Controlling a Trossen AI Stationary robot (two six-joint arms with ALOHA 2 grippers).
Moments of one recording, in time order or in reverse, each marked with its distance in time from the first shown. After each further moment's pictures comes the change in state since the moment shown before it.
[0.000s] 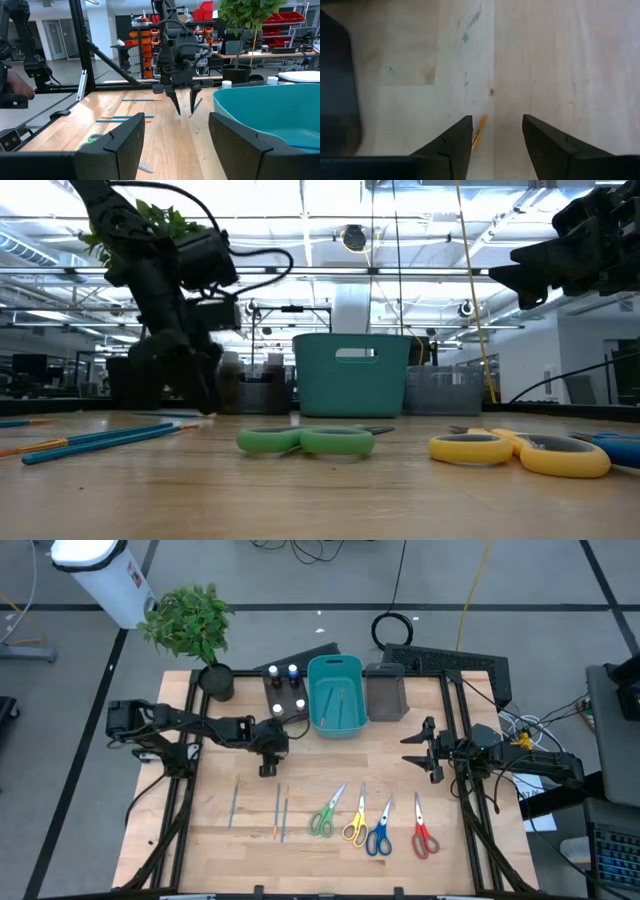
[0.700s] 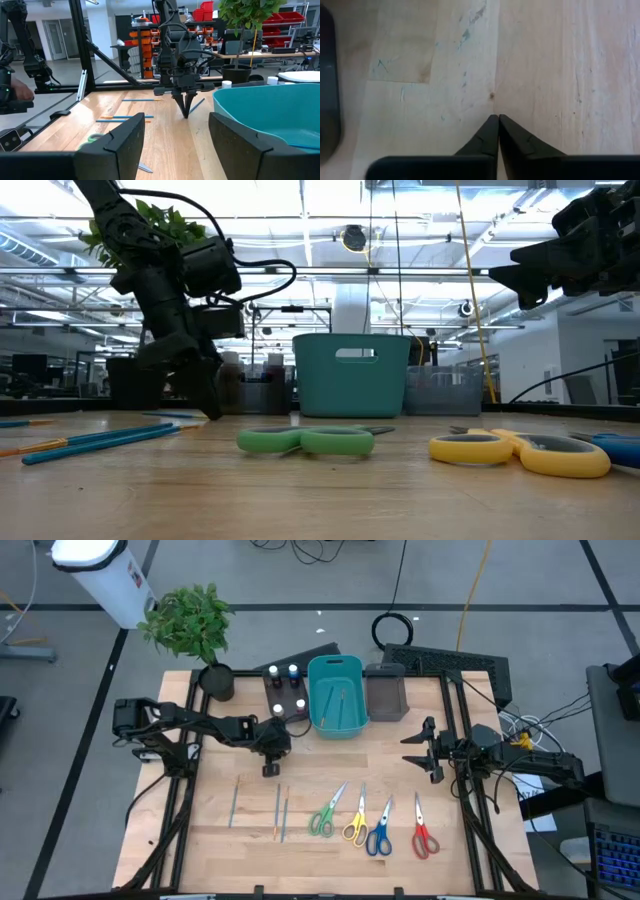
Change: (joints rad) left arm 0.023 0.080 0.003 0.005 0.035 -0.068; right arm 0.000 0.000 0.000 0.000 0.000 0.000
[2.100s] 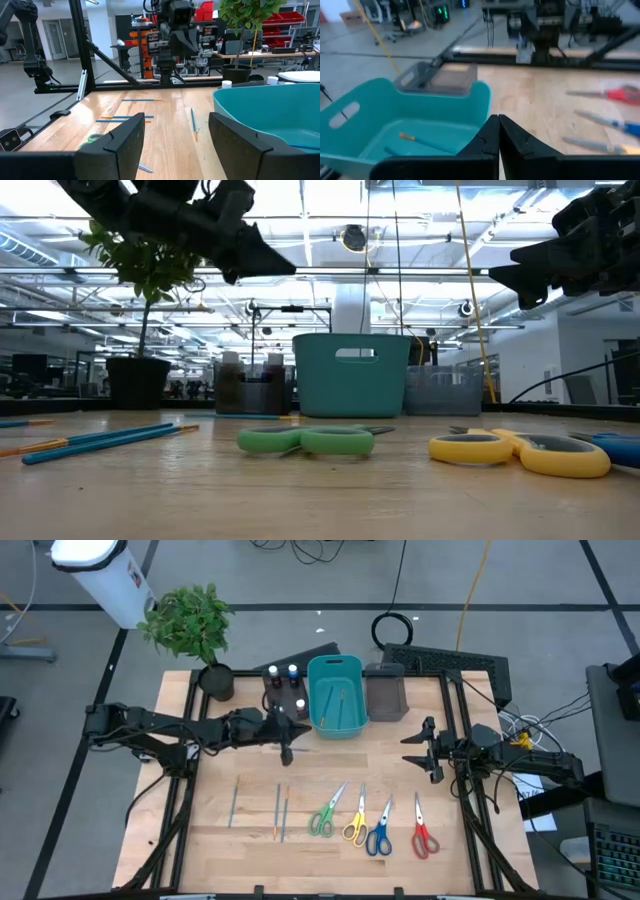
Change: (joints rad) left arm -0.120 -0.284 0.013 0.568 -0.196 -0.101; right arm 0.000 0.000 0.000 0.000 0.000 0.000
